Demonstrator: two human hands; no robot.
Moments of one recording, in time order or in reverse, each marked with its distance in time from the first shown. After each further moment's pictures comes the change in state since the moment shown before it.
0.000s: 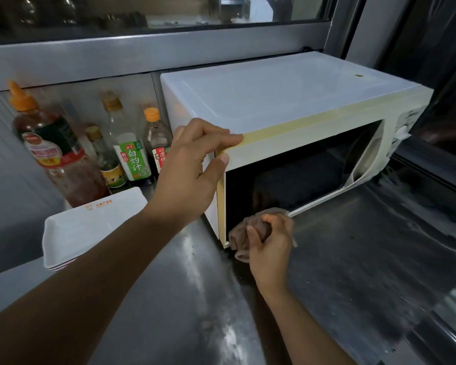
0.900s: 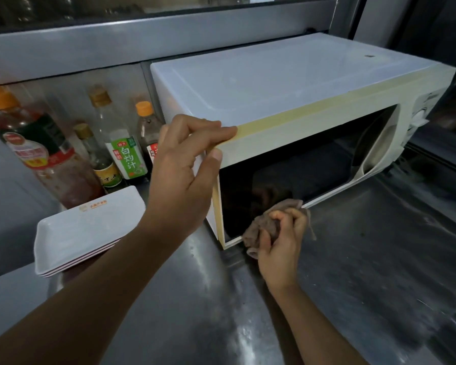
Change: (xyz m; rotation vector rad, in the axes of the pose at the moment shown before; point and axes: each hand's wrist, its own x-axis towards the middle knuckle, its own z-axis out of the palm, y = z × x) left_hand -0.004 0.000 0.016 -0.037 0.139 -0.010; right_hand 0.015 0.038 -0.002 -0.063 0.045 -0.174
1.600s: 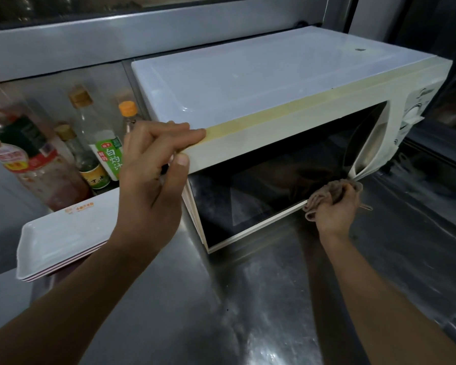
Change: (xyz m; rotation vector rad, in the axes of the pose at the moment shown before) left_hand -0.004 -0.009 0.011 0.090 0.112 0.108; right_hand 0.115 0.092 -0.045 -0.010 0.220 0.396
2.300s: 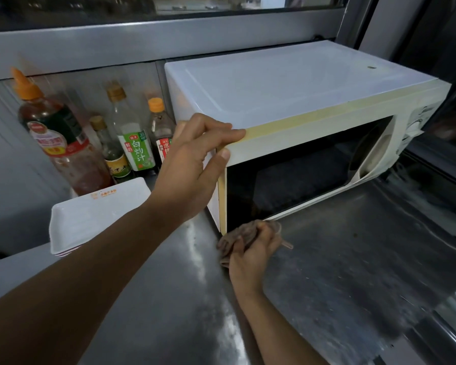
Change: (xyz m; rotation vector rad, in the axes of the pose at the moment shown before) left_hand 0.013 0.002 -0.023 -0.011 -0.232 -0.028; right_hand -0.204 -0.062 0.033 0.161 -0.266 0.040
